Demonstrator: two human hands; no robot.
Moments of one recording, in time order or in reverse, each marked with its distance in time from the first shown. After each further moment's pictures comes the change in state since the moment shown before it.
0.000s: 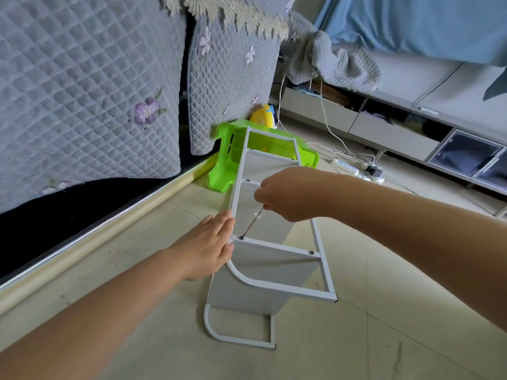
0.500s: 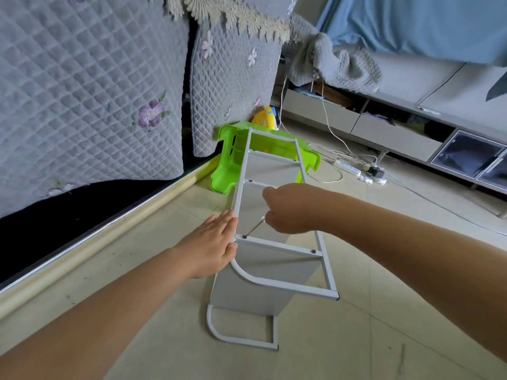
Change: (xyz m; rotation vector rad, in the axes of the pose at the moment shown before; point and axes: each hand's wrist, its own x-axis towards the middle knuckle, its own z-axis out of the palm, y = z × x) left_hand 0.002 0.004 -0.005 -0.012 0.005 -0.012; right_hand -0.003 -0.007 0.013 0.127 -0.082 0.118
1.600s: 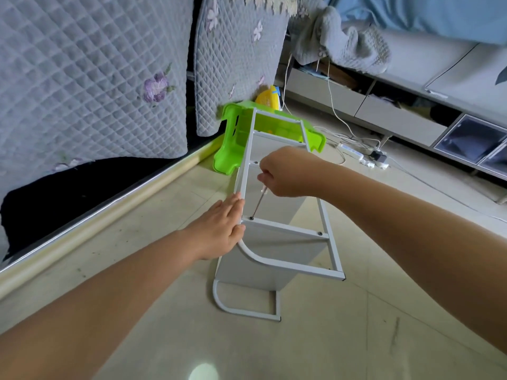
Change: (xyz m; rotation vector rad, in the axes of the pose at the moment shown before) left_hand -0.015 0.005 0.001 -0.132 -0.065 -0.022; right_hand 0.012 -0.013 -0.006 -0.057 0.167 -0.049
